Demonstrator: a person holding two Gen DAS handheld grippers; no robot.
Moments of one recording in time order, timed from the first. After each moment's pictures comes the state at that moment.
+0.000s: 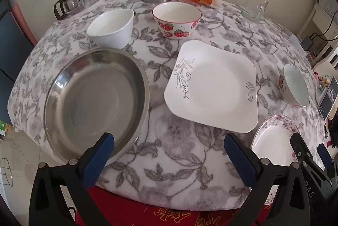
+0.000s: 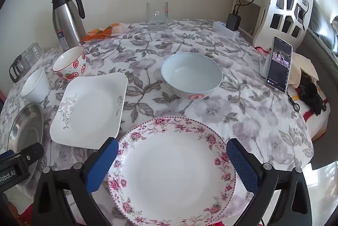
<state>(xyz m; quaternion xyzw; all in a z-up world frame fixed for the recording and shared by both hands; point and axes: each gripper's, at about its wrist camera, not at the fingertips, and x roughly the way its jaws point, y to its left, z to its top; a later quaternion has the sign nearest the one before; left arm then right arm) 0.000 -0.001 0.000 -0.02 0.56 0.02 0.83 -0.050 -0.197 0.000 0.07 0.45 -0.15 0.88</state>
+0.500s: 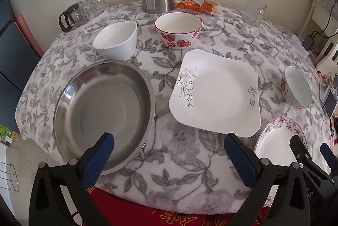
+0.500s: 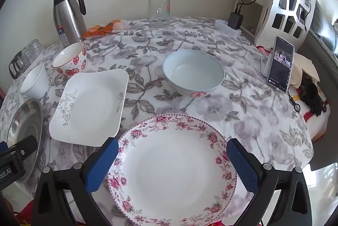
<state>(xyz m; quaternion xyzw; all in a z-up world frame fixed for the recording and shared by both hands) -0.004 -0.003 0.012 0.01 0.52 0.03 0.85 -0.049 -0.194 -0.003 0.06 0.46 -0.15 0.87</state>
